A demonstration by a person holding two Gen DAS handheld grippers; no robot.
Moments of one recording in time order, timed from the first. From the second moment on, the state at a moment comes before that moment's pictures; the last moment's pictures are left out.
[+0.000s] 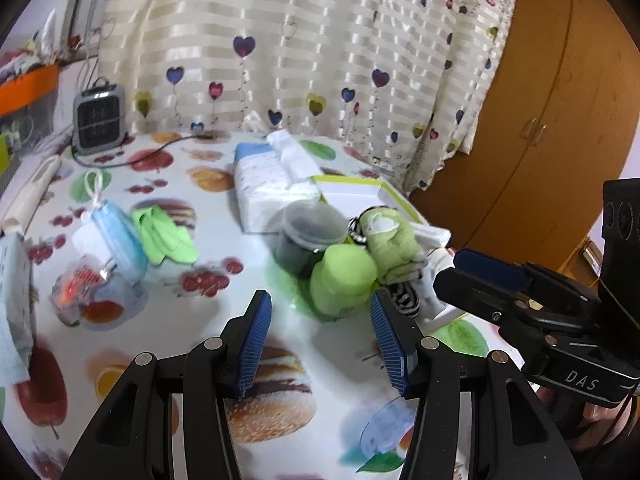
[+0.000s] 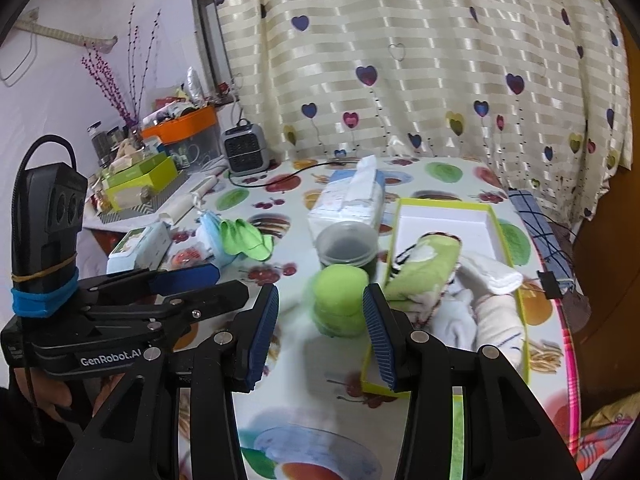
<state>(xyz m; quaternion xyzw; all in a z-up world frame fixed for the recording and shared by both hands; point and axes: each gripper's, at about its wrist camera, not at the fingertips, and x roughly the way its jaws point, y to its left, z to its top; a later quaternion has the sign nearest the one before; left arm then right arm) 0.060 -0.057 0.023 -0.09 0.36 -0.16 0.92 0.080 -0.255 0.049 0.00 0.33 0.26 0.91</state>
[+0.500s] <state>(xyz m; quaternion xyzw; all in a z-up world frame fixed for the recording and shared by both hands) 0.054 -0.007 0.000 -0.12 0.37 -0.11 0.91 0.086 -0.211 0.032 -0.01 0.35 0.30 0.89</state>
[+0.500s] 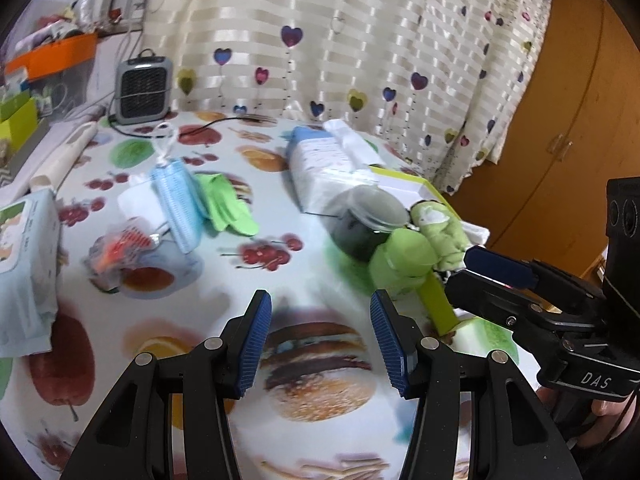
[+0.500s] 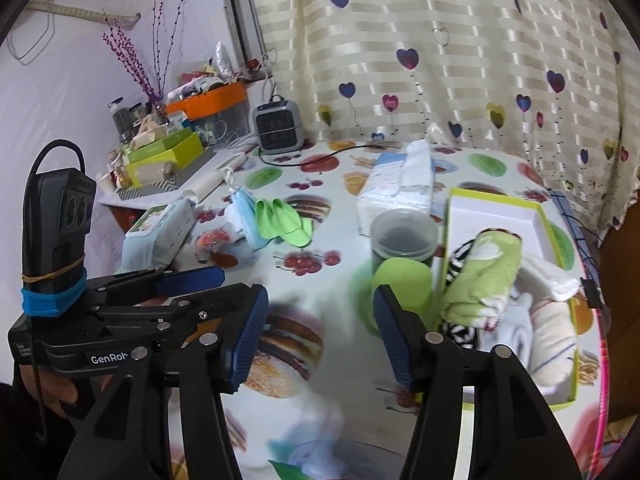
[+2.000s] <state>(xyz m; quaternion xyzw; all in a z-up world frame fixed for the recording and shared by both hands) 0.096 0.104 -0.016 -0.19 0.35 -0.03 0.92 0.233 -0.078 -0.010 0.10 0.42 0.33 0.84</state>
